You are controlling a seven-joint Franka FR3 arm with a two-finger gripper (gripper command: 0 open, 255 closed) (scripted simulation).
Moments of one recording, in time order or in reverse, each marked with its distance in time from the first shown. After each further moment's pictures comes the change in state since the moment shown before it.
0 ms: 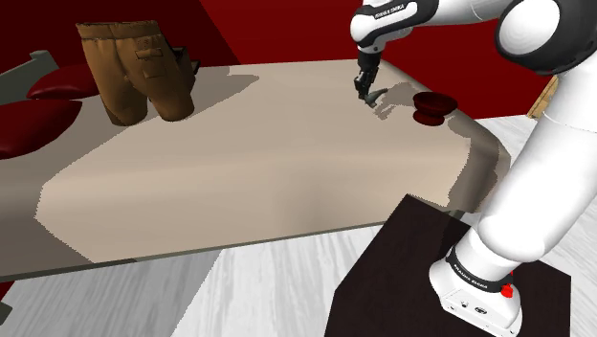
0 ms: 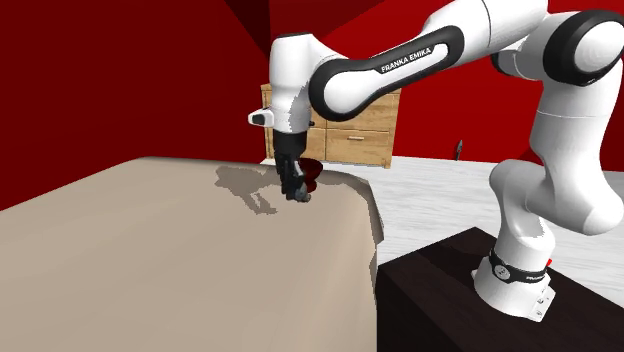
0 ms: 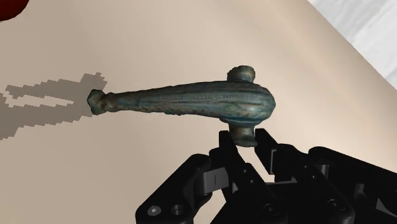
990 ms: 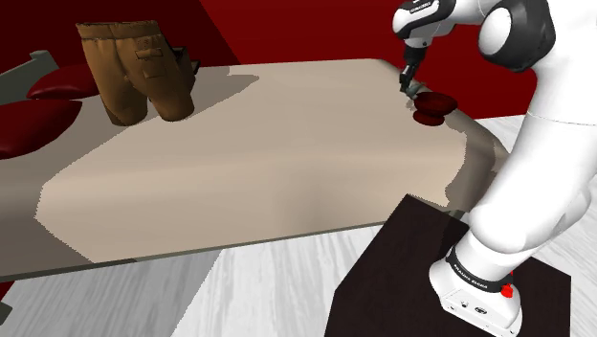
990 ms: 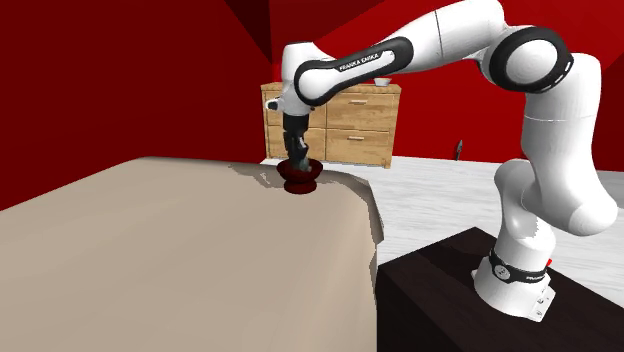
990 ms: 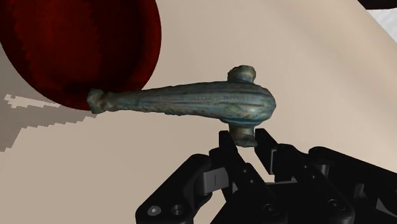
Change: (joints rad) arm -0.220 0.119 -0.130 0.129 0.101 -0.001 -0.376
